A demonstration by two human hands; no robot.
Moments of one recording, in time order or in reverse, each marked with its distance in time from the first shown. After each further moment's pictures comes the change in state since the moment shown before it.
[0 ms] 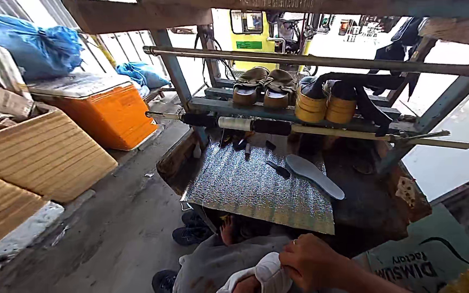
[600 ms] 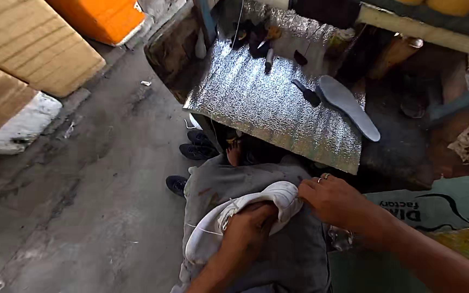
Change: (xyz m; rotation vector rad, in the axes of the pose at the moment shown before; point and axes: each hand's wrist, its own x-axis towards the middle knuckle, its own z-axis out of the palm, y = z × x) left_hand -0.023 -0.004 -0.006 0.345 0.160 0.284; right_hand -0.002 -0.020 -0.009 -0.033 -0.156 0.111
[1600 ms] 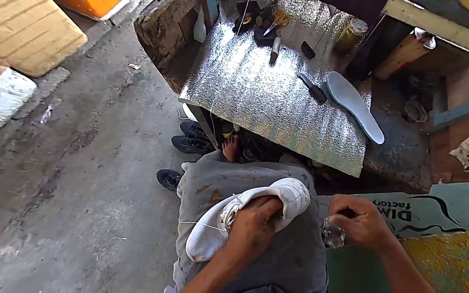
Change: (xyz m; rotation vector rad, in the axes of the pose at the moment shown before) left_hand 0.016 -0.005 0.011 -0.051 0.085 0.066; right_hand -0.059 0.012 0.040 0.962 0.392 0.190
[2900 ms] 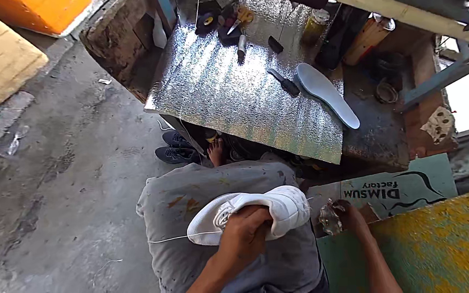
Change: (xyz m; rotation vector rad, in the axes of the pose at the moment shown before) left_hand -0.009 -0.004 0.009 -0.218 -0.011 0.192; right_hand -0.145 0.156 -0.019 -0.448 0.211 0.985
